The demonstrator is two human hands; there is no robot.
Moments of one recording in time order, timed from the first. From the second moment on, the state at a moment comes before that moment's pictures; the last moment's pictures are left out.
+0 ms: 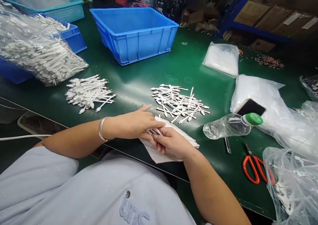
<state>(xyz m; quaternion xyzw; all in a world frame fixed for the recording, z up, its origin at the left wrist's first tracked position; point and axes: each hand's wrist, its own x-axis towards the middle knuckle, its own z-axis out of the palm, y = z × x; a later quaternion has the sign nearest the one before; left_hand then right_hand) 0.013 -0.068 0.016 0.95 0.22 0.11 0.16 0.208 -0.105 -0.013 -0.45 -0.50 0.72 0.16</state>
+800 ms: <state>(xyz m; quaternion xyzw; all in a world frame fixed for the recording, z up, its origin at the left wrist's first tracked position) -0.054 -0.062 0.037 0.88 0.43 0.18 0.12 0.248 -0.139 0.040 -0.62 -0.73 0.15 0.23</state>
